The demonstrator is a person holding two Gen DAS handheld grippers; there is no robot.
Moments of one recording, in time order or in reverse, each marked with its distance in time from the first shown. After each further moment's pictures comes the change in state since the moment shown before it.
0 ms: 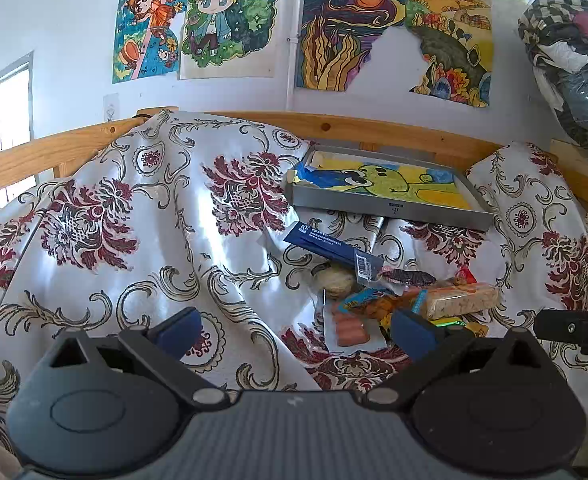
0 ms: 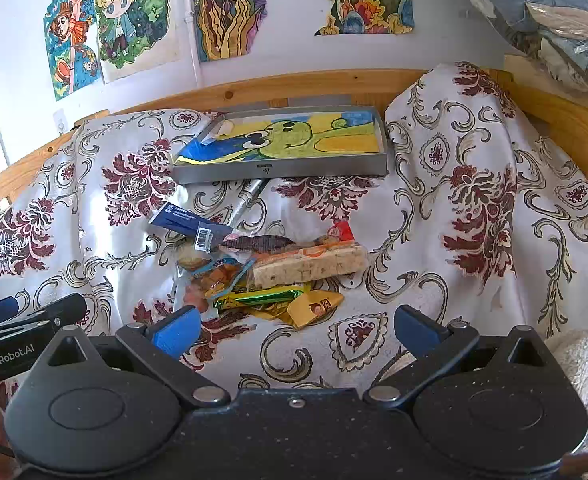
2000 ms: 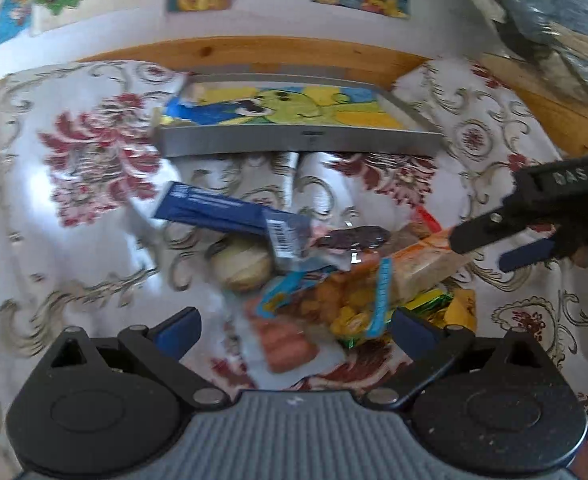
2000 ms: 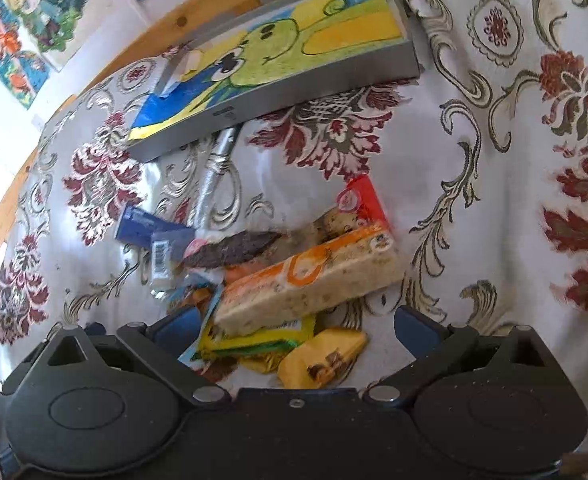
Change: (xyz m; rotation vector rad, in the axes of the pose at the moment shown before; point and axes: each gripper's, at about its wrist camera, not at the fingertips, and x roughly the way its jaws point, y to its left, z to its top) left arm 0.145 -0.032 0.012 0.197 0.196 -0.321; right arm 0.178 -0.069 0.065 0.229 0.377 0.233
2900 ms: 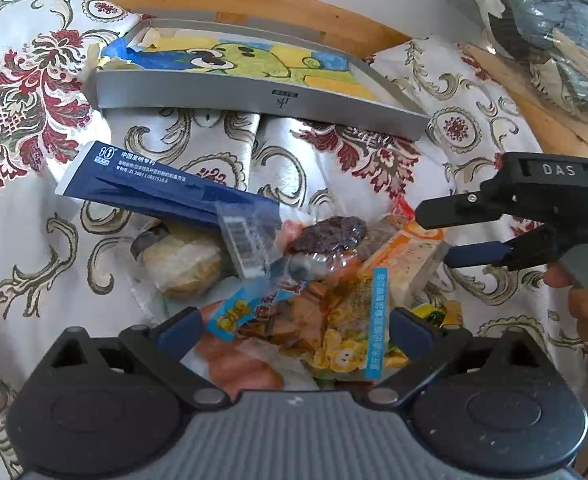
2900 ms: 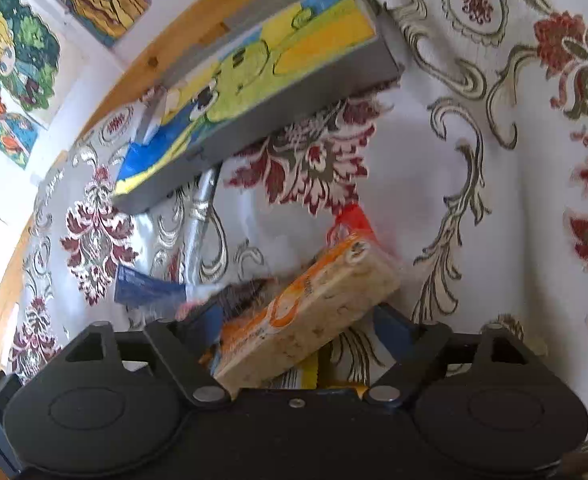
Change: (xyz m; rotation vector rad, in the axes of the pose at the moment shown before) left arm 0.060 0.020 0.012 -0.084 0.096 -0.206; right arm 0.024 -0.021 0.017 0.142 -0.072 0.077
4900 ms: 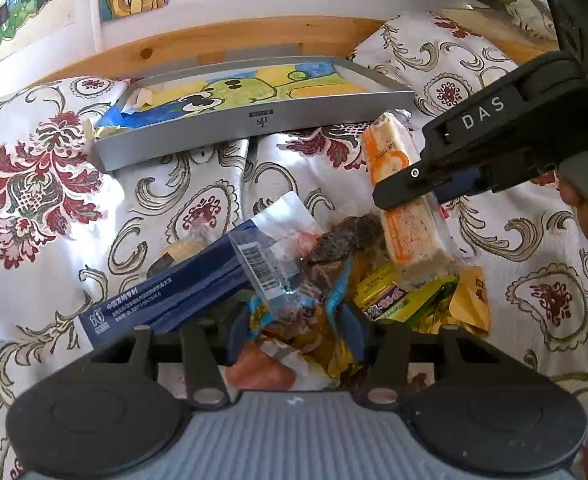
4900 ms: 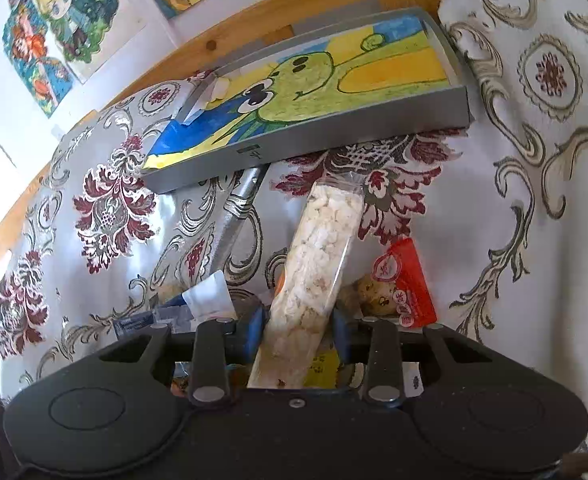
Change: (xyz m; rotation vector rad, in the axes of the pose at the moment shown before) left arm -0.005 -0.050 -0.019 0.231 -0.052 0.224; right arm 0.006 0.036 -0.007 -0.242 -0.048 -0.019
